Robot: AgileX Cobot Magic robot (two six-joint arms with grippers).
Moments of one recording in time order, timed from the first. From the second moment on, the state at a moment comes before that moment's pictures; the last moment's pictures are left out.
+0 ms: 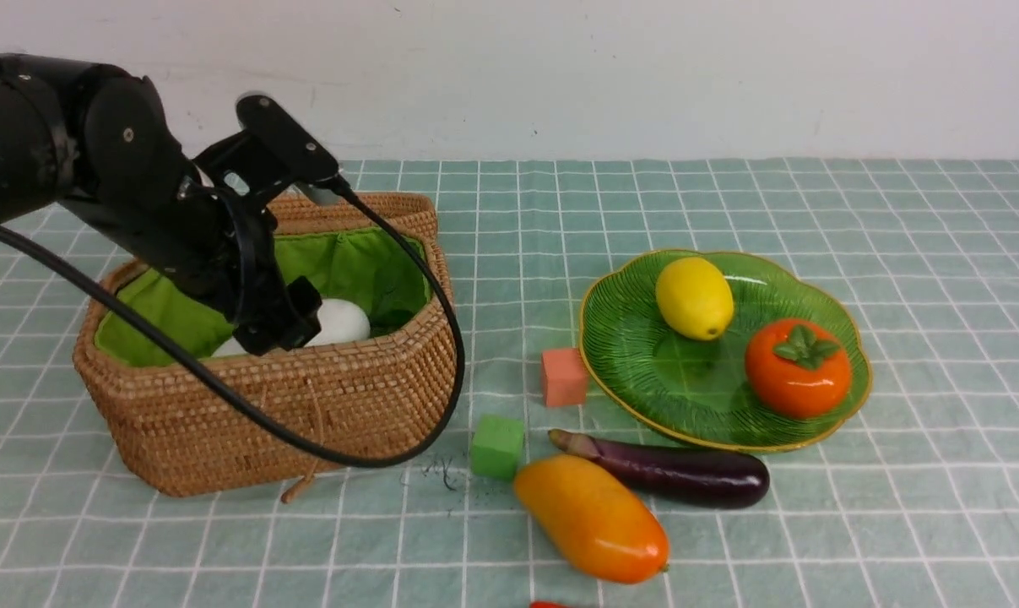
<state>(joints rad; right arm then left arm) 0.02 -0.01 0.02 0.20 0.39 -0.26 -0.23 1.65 -1.31 0.00 0.69 0.58</state>
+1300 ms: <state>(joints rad) 0.02 -0.01 0.02 0.20 0.39 -0.26 -0.78 1.66 -1.23 -0.32 0.84 0.87</state>
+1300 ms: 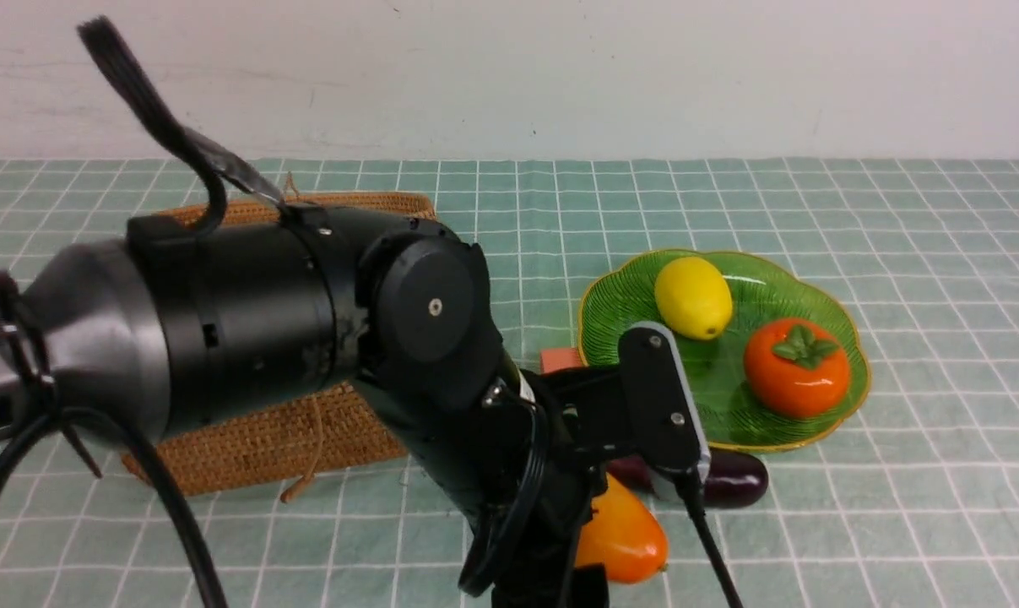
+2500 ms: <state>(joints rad) 0.02 -0.01 0.02 0.20 0.39 -0.26 -0.78 1.95 -1.24 -0.44 0.77 0.99</state>
